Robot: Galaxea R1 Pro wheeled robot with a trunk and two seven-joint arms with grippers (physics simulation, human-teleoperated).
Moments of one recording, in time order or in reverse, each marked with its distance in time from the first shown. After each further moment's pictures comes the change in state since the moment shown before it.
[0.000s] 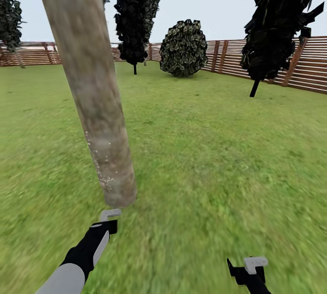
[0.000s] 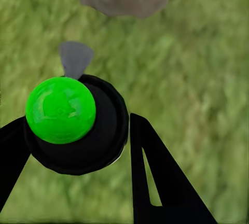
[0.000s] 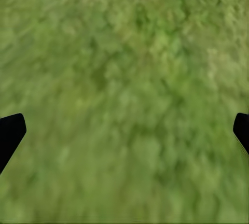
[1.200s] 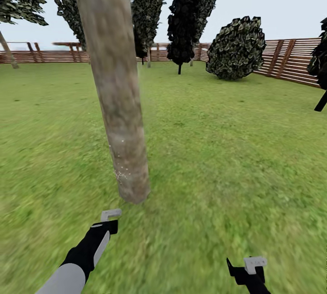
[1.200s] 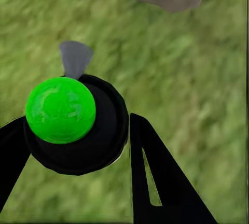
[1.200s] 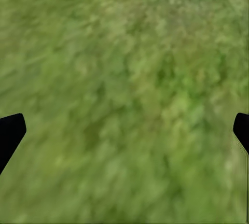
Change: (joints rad) left arm 0.000 -0.003 -0.001 0.002 0.000 0.000 0.000; right arm 0.000 0.002 0.000 0.000 0.000 0.000 0.000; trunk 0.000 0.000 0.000
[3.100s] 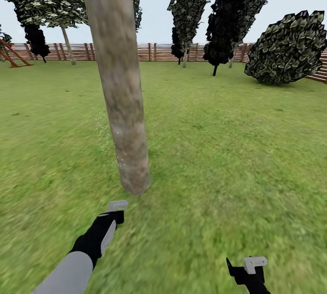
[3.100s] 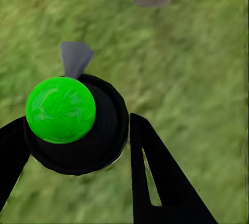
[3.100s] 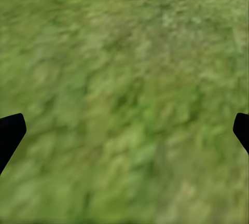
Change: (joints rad) left arm -0.062 -0.035 -0.008 -0.002 -0.004 0.030 -0.002; right arm 0.000 0.003 0.000 -0.001 -0.001 0.000 -0.004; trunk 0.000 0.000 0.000
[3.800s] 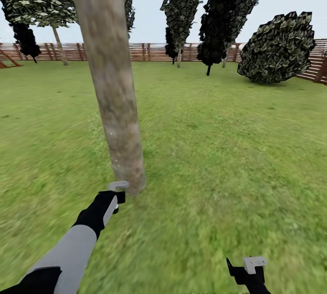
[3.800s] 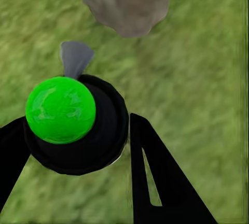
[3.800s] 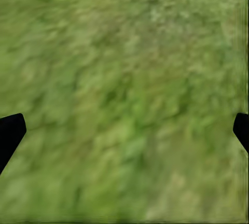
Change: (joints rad) left arm -0.153 0.002 0.000 -0.005 -0.006 0.151 -0.002; right arm 0.000 -0.001 0.000 0.000 -0.001 0.000 0.003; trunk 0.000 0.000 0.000
